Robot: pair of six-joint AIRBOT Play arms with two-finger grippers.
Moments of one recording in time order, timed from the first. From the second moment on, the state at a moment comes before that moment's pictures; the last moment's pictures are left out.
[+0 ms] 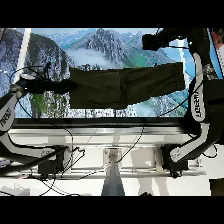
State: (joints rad) left arm 0.20 -1.61 0.96 0.64 -1.02 -0.89; right arm 0.12 -1.78 1.96 -1.17 1.33 1.44
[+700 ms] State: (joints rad) left arm 0.23 -1.34 1.32 0.72 -1.33 -1.15; right arm 0.54 -1.96 1.68 -0.90 1.02 1.46
